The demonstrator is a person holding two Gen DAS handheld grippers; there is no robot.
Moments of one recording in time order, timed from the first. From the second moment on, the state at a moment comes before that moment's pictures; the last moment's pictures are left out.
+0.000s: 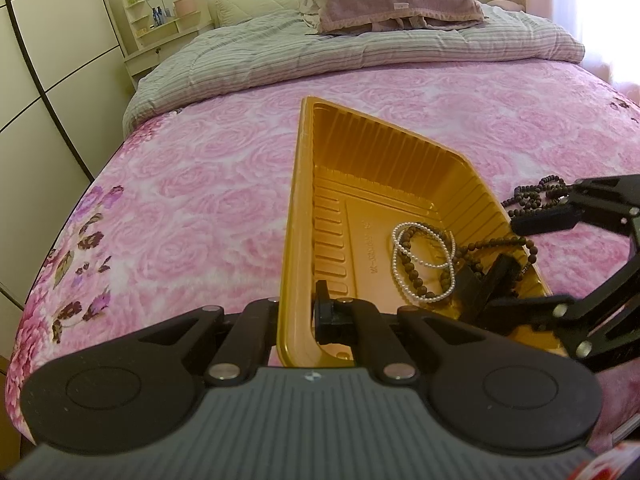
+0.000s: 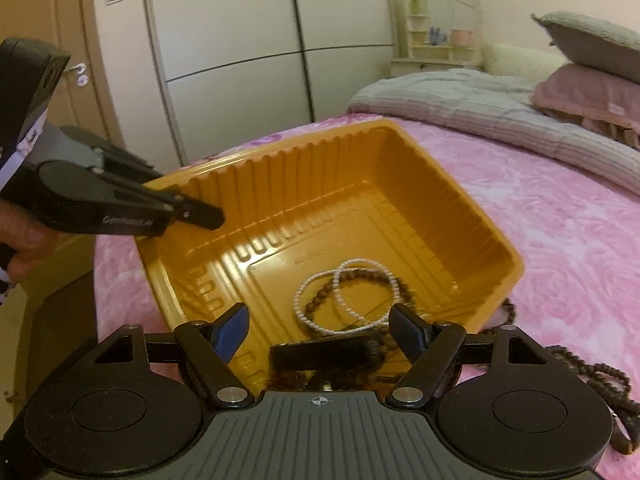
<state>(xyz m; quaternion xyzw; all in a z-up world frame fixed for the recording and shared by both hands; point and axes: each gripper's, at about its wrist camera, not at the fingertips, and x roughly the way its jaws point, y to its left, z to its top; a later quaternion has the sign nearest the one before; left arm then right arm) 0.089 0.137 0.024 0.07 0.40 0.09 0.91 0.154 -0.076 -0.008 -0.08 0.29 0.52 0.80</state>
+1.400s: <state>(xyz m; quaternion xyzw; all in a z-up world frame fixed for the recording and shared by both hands) 0.090 0.135 0.026 0.07 0.40 0.10 0.91 0.207 -0.217 -0.050 -0.13 0.36 0.27 0.88</state>
